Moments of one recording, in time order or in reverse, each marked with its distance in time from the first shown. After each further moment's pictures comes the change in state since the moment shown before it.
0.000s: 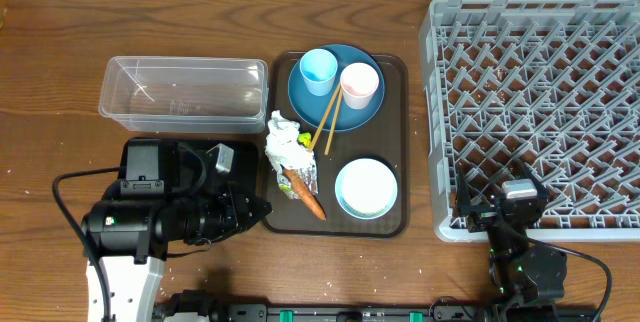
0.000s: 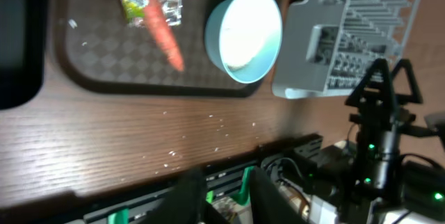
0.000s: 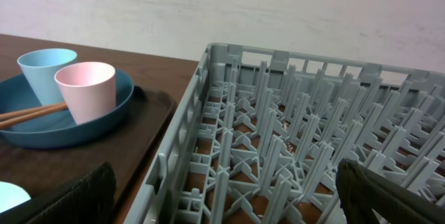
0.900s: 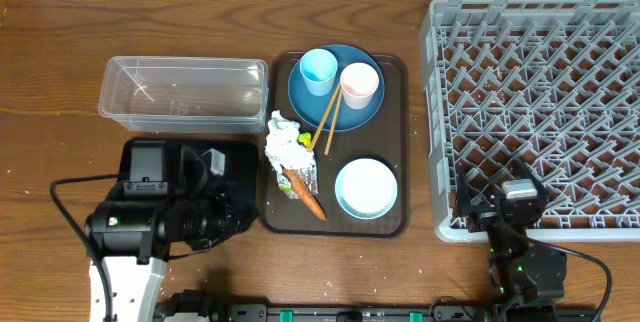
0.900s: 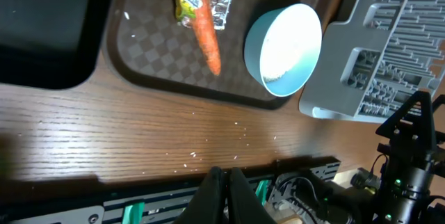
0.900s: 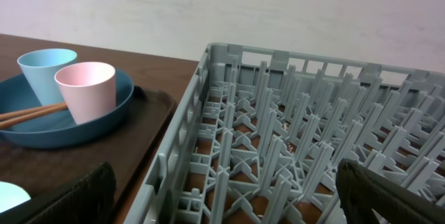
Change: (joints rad) left arm -0.037 -0.004 -0.018 0.011 -0.122 -0.126; right arm 0.000 0.000 0.000 0.000 0.000 0.000
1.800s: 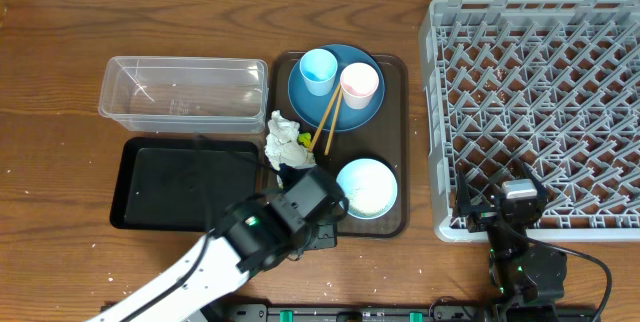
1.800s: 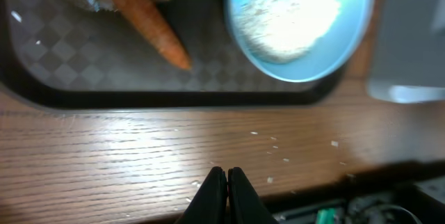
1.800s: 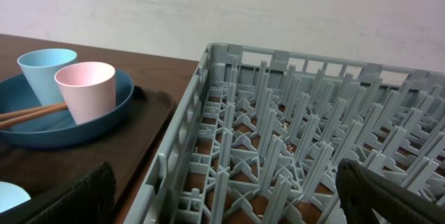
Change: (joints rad) left arm -0.859 0.236 -0.049 0.359 -0.527 -0.513; right arm 0.000 0.000 0.000 0.000 0.000 0.000
